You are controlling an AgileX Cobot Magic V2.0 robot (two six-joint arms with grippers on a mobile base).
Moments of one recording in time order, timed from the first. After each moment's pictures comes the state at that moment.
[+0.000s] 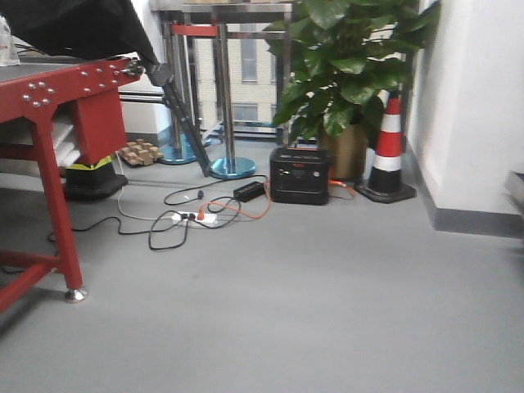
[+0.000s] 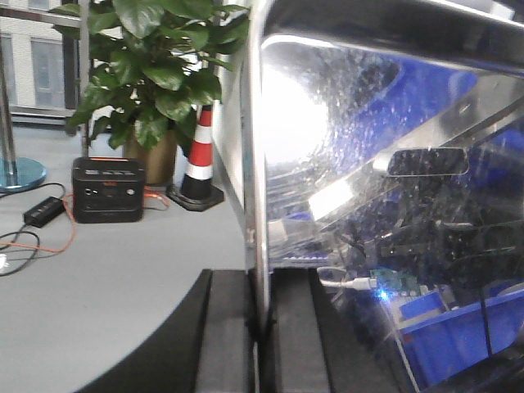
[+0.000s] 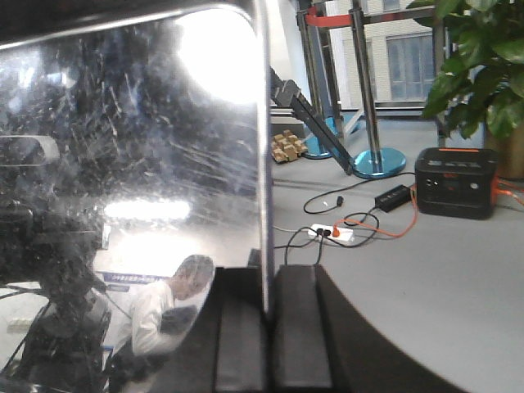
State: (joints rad) left arm -0.64 1.22 -1.34 0.29 0.34 -0.45; right arm 0.37 1.08 -1.17 0.04 0.29 0.23
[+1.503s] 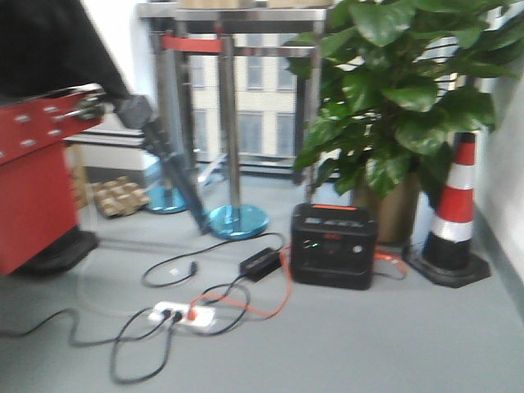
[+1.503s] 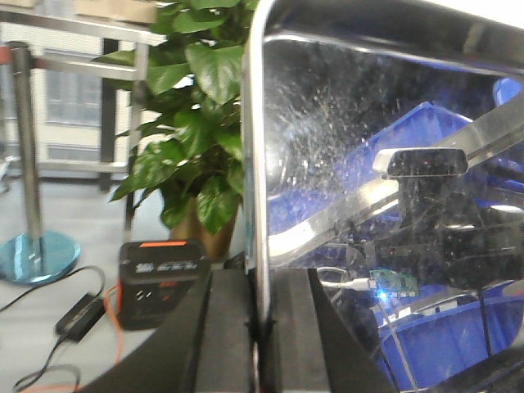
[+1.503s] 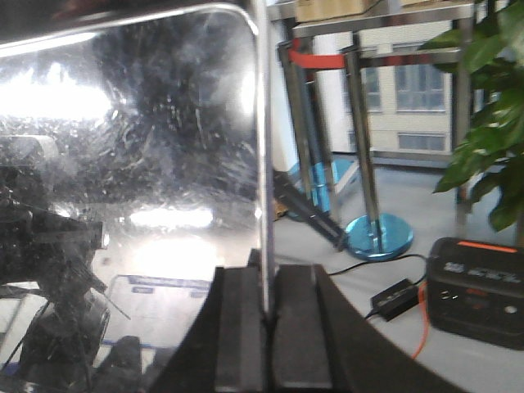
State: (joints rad) left arm -0.64 1.22 -1.34 0.29 0.34 -0.45; right arm 0.37 1.08 -1.17 0.04 0.29 0.23
